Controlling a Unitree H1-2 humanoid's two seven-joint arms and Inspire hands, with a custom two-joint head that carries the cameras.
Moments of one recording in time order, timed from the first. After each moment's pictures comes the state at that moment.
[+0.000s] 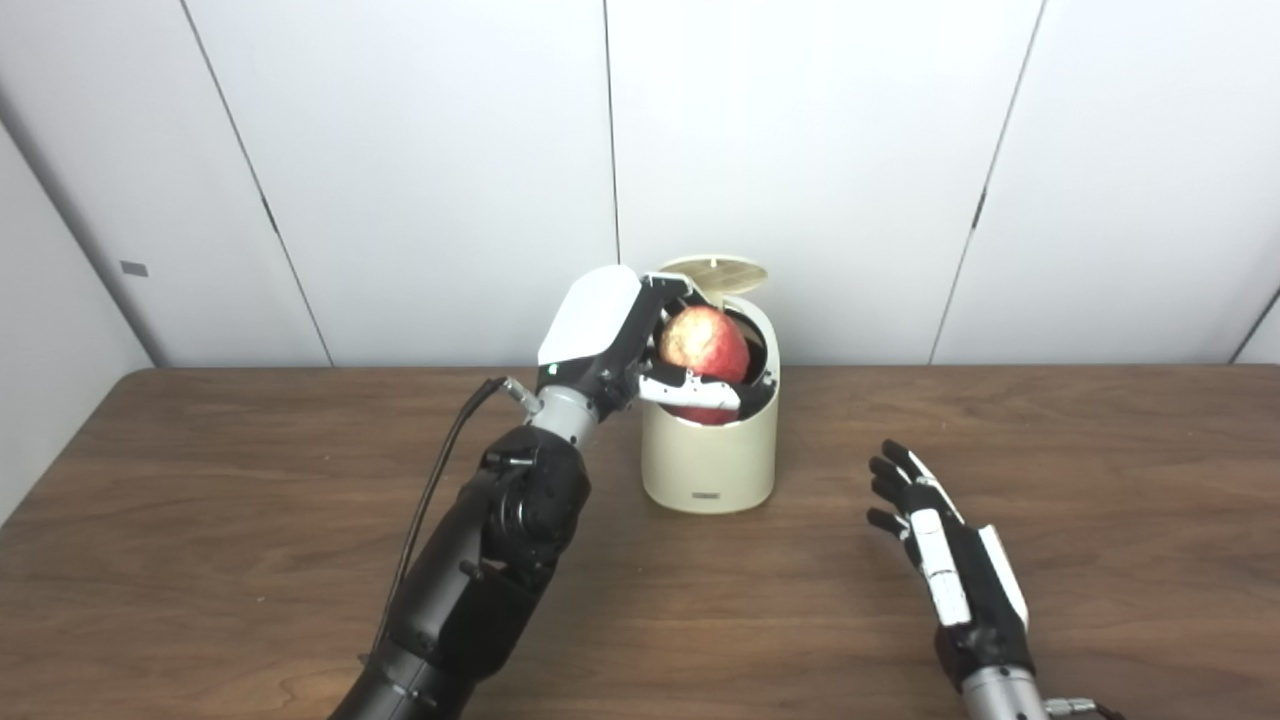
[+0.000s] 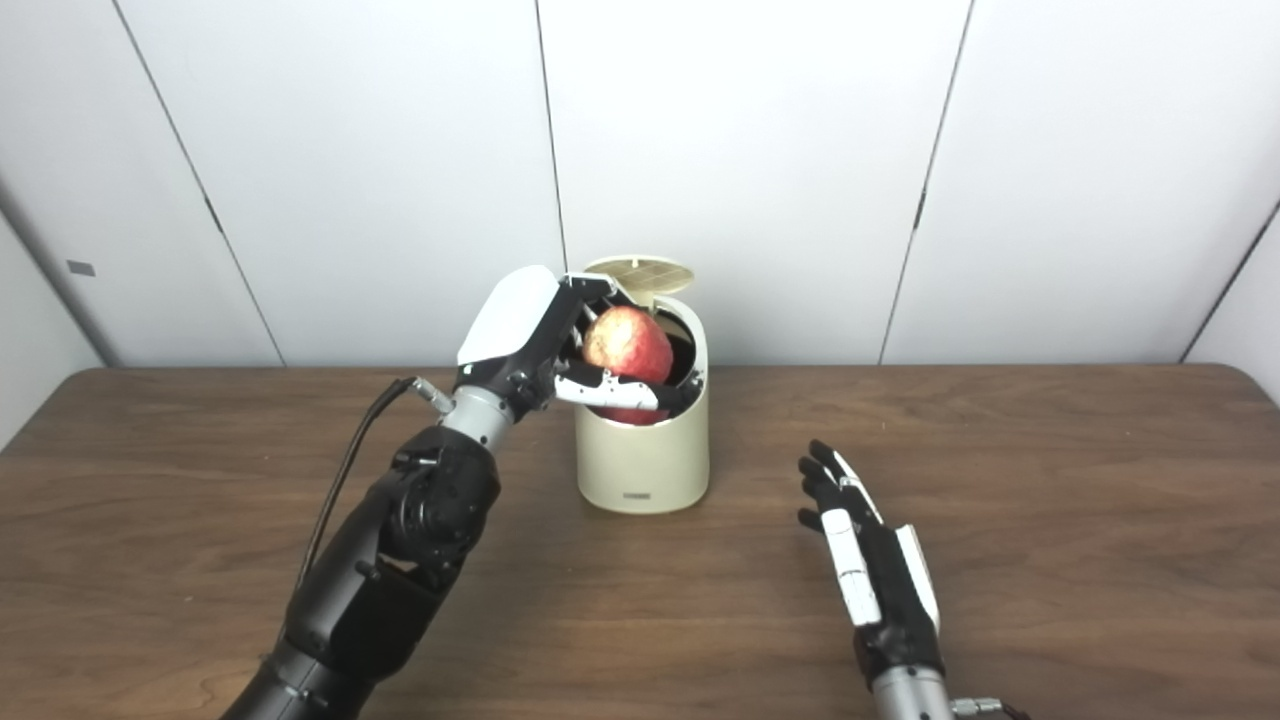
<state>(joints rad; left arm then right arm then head) -0.64 0.12 -0.31 0.16 0.69 0.14 -0.01 -0.04 -0.02 0.00 -0.13 -0.10 0.06 -0.02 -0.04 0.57</state>
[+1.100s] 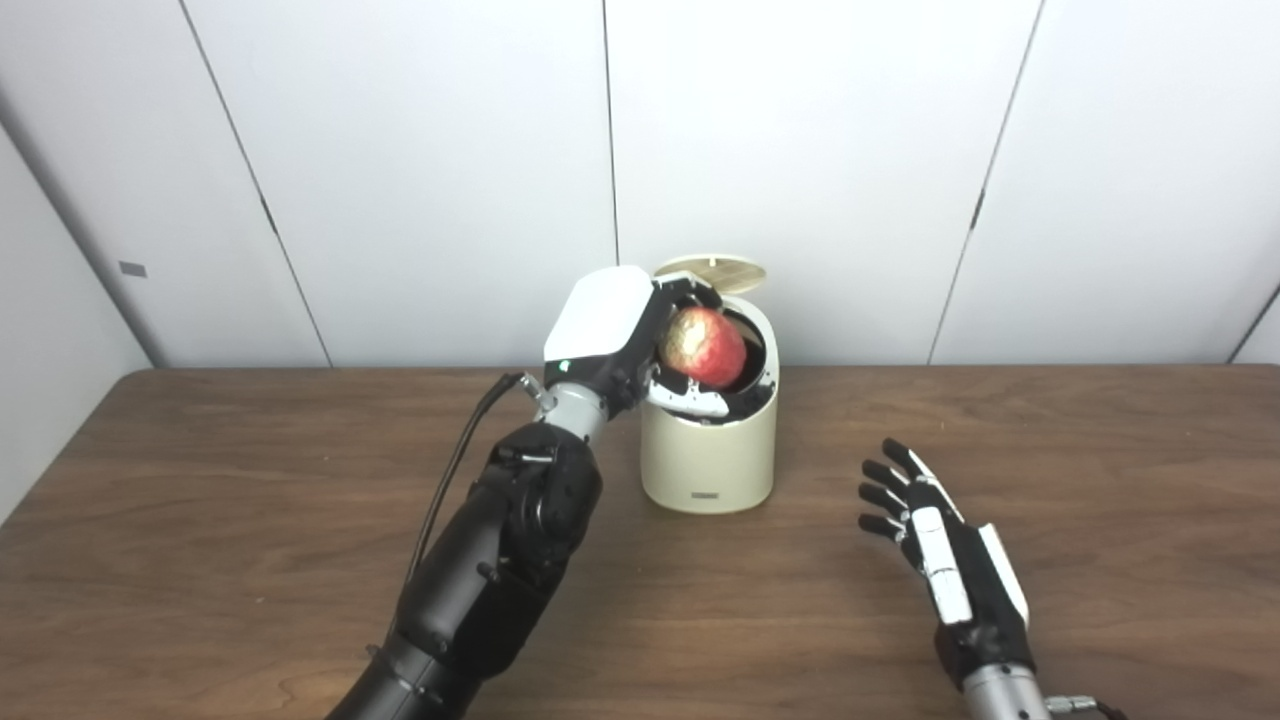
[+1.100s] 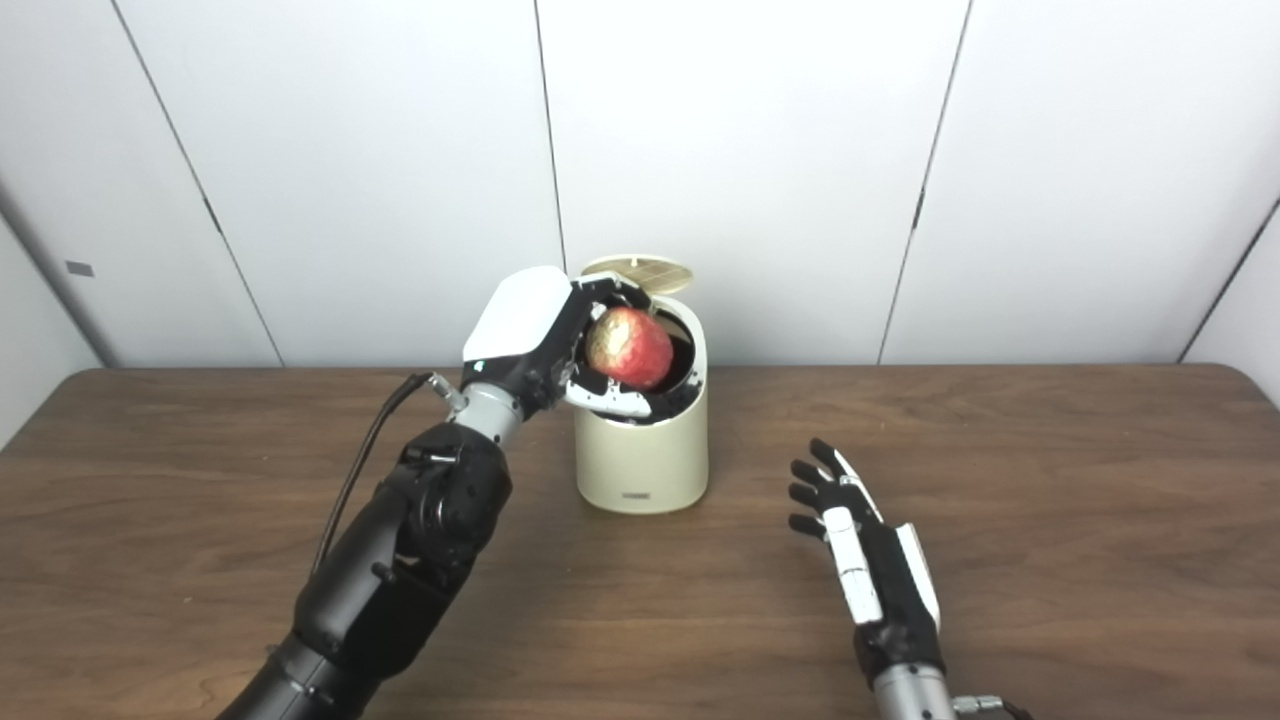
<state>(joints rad) -0.66 0.13 -0.36 0.14 0.80 0.24 -0.04 -0.05 -0.03 0.00 -0.13 -0.08 0.07 -0.02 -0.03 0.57</state>
